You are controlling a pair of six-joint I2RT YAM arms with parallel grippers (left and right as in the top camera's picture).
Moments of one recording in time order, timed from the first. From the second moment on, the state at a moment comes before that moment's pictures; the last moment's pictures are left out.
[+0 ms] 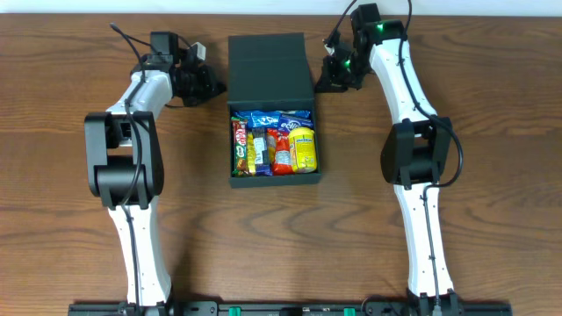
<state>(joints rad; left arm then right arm) 0.00 2.36 1.72 -0.47 0.63 -0.34 0.16 2.78 2.66 -1.29 -0.60 0.09</state>
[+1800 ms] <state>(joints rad) -0.02 2.33 2.37 -1.27 0.79 0.39 0.18 2.41 2.64 -1.45 -0.66 -0.27</state>
